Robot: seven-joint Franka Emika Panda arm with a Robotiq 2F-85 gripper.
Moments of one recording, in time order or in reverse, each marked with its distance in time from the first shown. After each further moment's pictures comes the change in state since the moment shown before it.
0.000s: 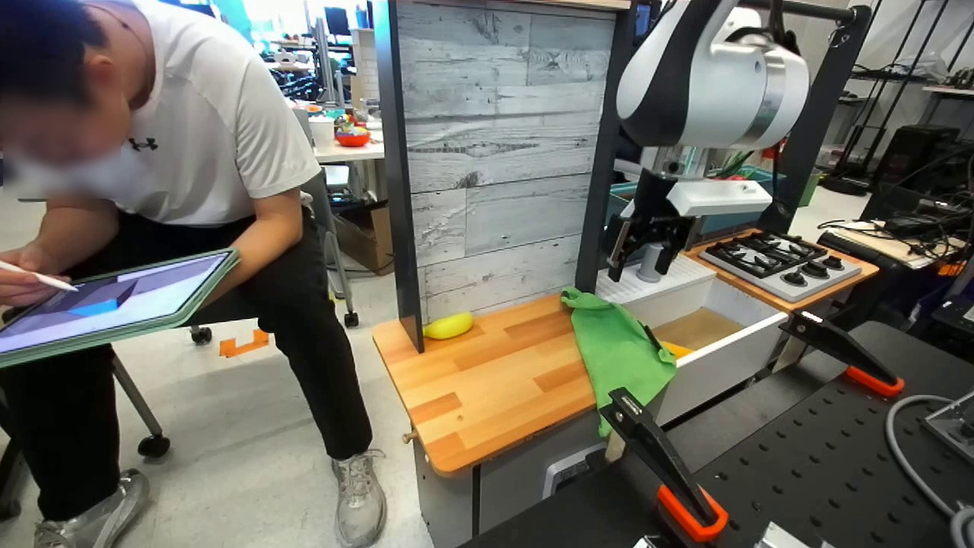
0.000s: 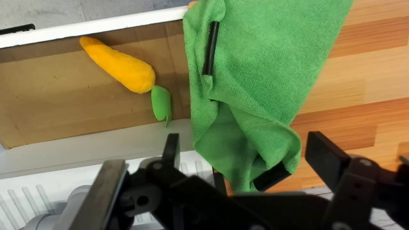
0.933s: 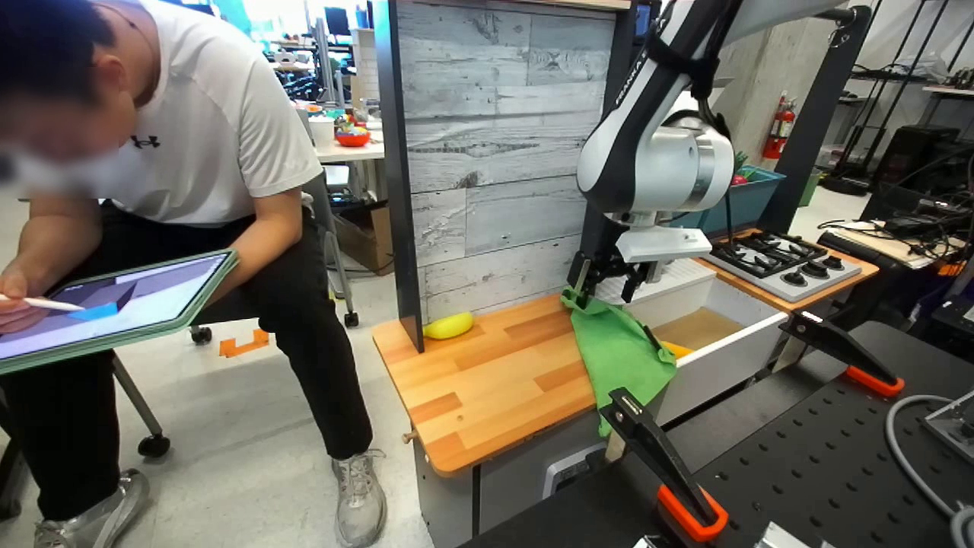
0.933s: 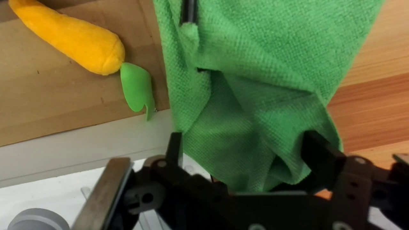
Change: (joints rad) arm 0.009 0.288 0.015 0.299 -0.040 0.018 0.131
